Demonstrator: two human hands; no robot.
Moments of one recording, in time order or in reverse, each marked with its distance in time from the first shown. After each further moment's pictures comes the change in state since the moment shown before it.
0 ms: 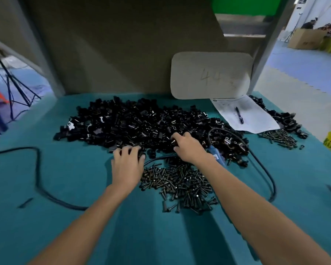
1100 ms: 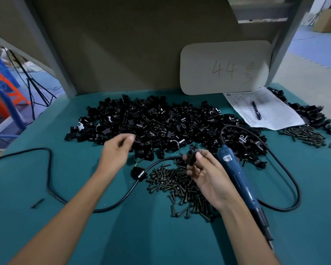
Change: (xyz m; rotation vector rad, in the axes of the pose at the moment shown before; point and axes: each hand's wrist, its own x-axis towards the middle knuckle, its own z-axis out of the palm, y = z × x) left_hand 0.035 -0.036 -0.039 -0.706 0.085 -0.092; right_hand -0.100 -0.003 0.025 1.917 0.008 0.065
